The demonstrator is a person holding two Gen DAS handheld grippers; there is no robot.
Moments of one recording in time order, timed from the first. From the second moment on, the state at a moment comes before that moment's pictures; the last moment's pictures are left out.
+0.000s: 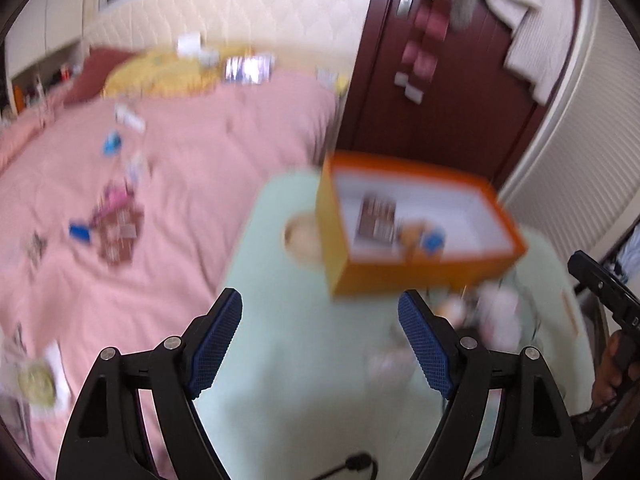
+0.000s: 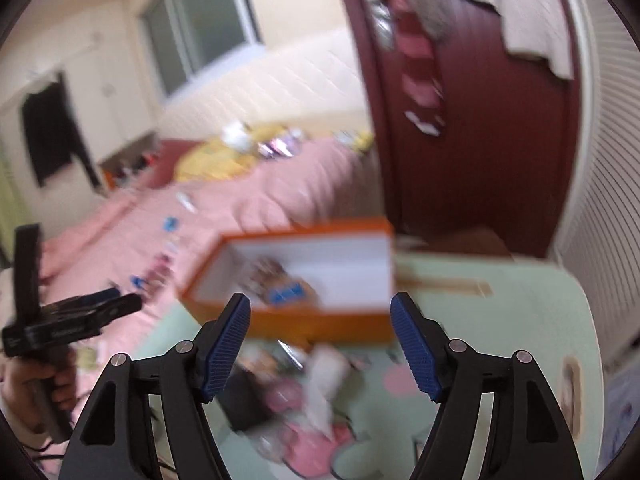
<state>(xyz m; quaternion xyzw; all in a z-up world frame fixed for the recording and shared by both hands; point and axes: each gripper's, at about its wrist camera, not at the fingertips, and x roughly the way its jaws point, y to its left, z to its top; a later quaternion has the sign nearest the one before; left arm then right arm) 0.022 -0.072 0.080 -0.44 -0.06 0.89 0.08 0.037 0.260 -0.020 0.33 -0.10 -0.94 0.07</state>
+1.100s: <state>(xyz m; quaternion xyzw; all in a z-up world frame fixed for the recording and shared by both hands) 0.034 -0.033 0.010 -0.44 0.03 0.89 0.07 0.015 0.278 -0.114 0.45 -0.03 -0.89 -0.04</state>
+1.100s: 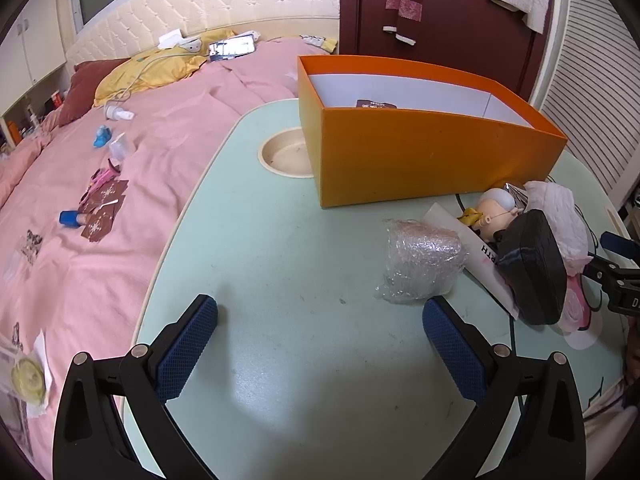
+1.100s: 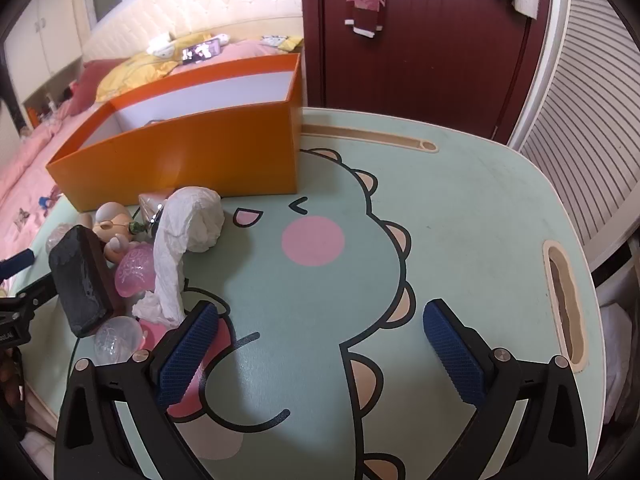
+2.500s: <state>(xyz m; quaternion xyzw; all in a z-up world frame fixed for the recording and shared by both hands) 0.013 -0.027 0.035 -0.44 -0.05 0.89 0.10 0.037 0.192 -0.119 0.42 0.08 -0.87 0.22</state>
